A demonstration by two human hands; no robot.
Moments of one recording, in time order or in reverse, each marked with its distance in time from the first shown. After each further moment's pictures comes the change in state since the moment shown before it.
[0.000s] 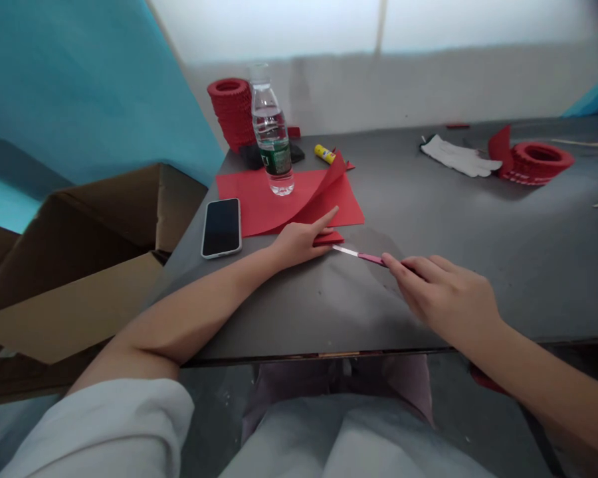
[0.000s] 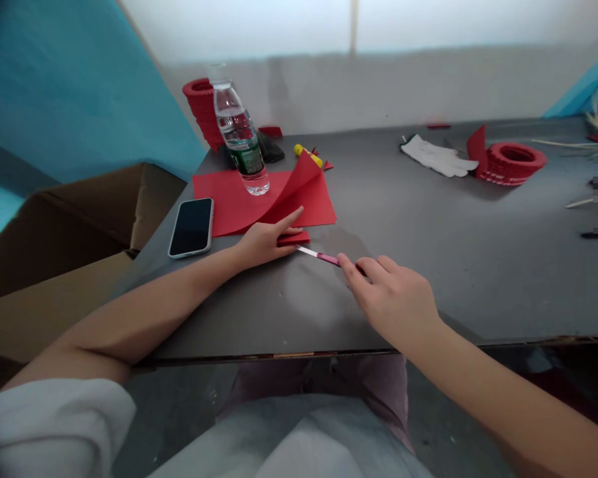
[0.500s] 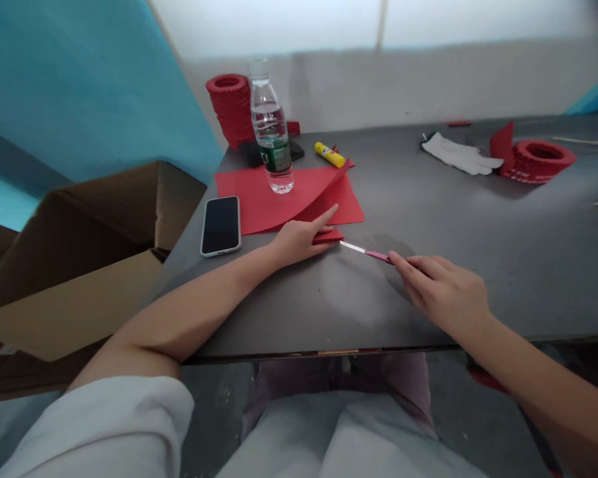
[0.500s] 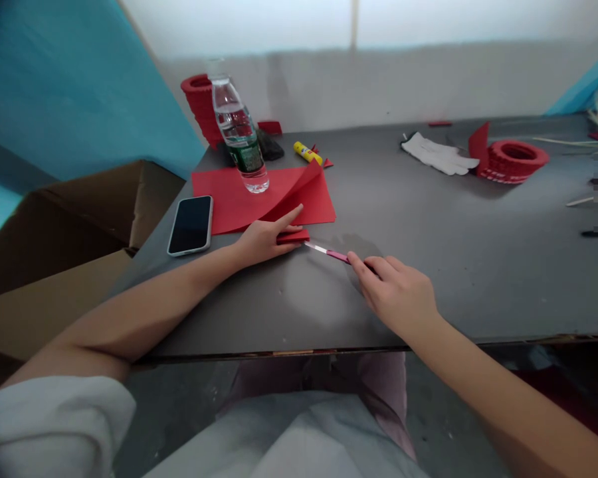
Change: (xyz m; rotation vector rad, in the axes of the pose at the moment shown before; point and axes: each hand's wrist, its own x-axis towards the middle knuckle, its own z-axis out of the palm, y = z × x) left_hand 0.001 0.000 0.000 0.014 0.006 0.008; right_hand -0.018 0.010 0.021 0.010 0.034 0.025
